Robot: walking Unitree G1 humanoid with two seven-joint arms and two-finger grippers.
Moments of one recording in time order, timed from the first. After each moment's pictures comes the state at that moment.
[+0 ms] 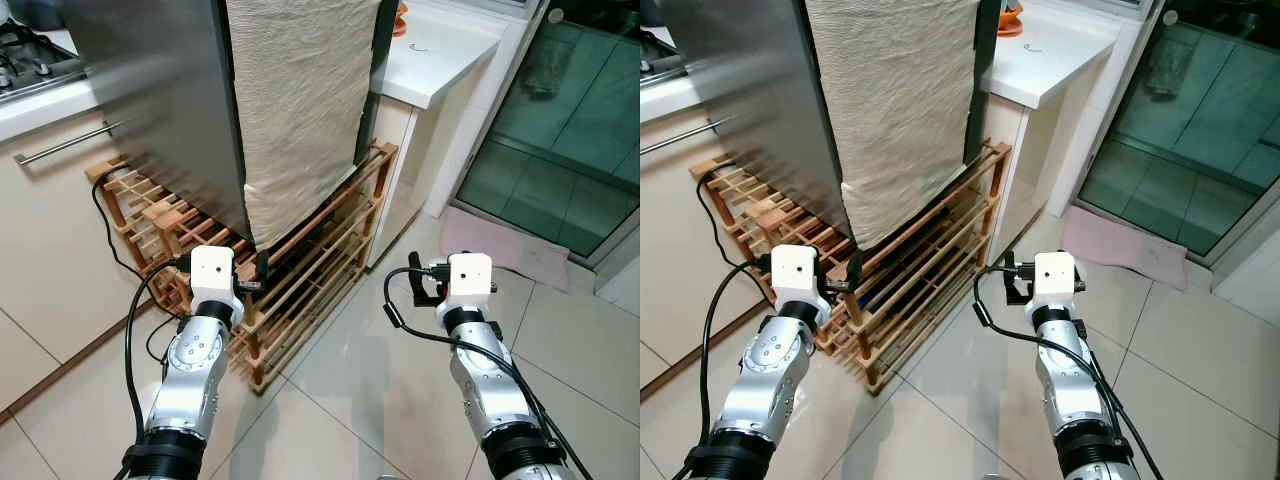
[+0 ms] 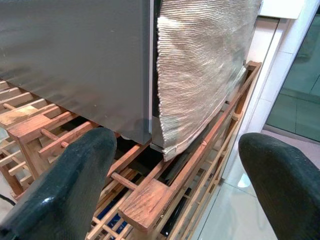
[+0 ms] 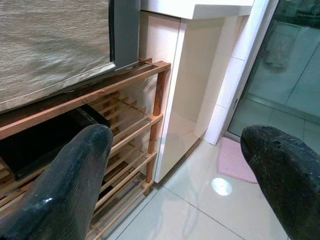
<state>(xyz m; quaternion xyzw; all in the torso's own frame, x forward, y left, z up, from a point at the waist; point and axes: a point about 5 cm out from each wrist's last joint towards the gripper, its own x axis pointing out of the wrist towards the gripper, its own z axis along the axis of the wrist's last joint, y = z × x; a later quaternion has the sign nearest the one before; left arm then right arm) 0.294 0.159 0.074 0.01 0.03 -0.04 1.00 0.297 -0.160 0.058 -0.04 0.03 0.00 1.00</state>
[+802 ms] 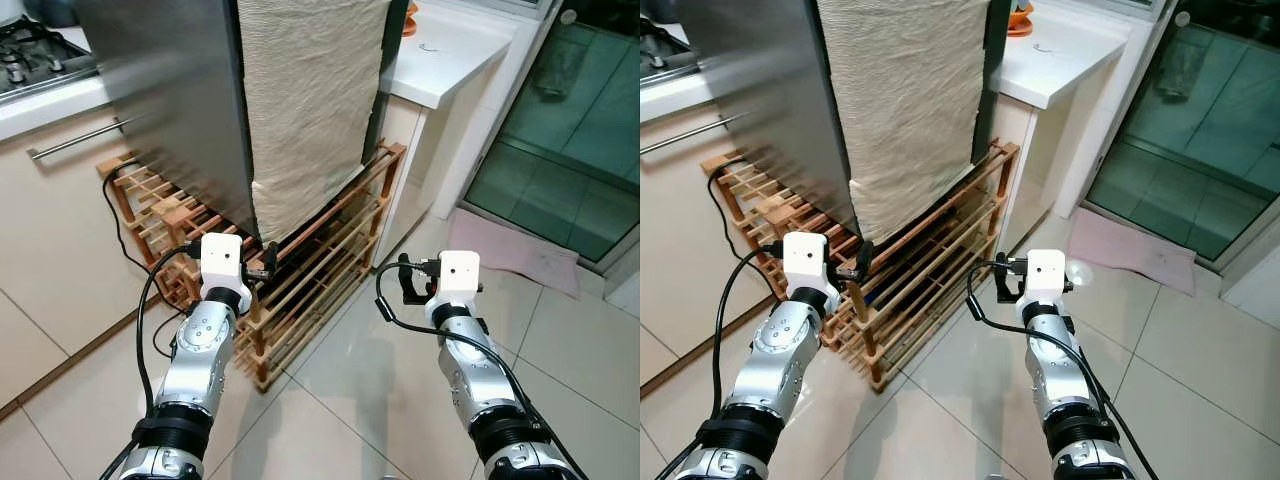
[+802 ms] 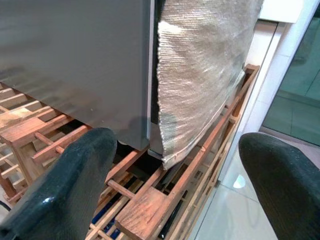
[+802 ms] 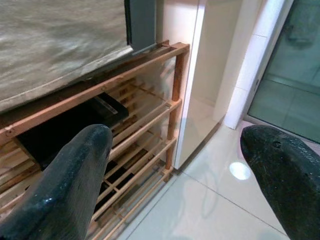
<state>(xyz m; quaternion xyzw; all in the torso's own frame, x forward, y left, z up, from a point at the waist) 0.312 0.151 0.078 0.01 0.03 -0.06 1.00 0.311 -0.150 0.051 0.00 0.06 0.01 1.00</state>
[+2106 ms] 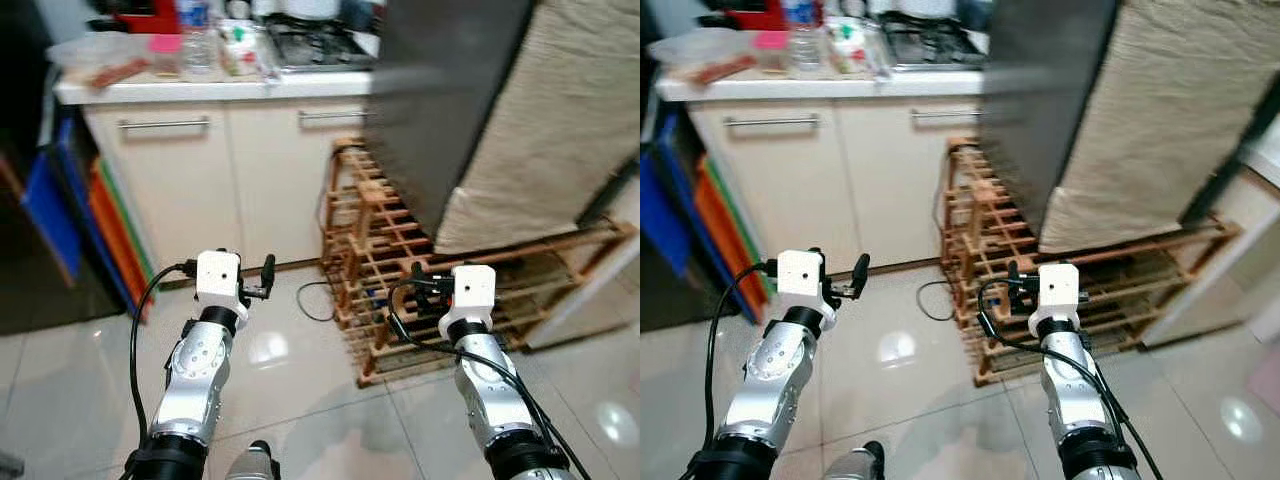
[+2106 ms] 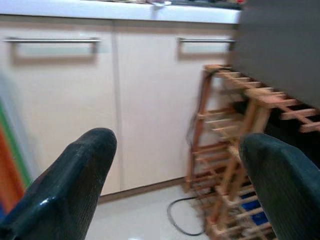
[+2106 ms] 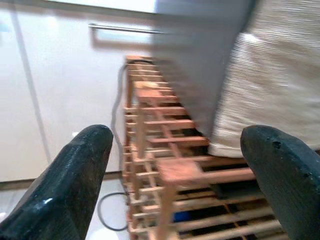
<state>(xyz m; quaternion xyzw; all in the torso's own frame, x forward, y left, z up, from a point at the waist) 0.290 0.155 0.070 0.03 0.02 -0.05 1.00 0.289 -0.166 0.043 -0.02 0.03 0.01 1.00</state>
